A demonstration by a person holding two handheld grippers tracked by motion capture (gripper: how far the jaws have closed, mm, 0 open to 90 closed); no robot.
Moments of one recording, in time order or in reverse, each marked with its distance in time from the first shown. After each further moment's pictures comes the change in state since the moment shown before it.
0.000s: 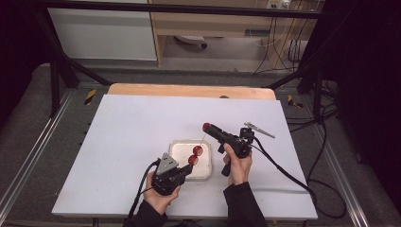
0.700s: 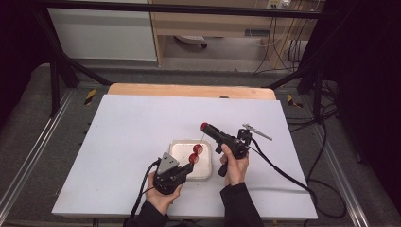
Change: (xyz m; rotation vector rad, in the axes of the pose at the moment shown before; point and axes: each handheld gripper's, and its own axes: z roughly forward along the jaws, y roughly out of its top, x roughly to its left) left arm 0.000 0.000 0.004 -0.020 0.008 -0.025; right arm -0.001 -0.007 0.005 -0.035 0.010 0.026
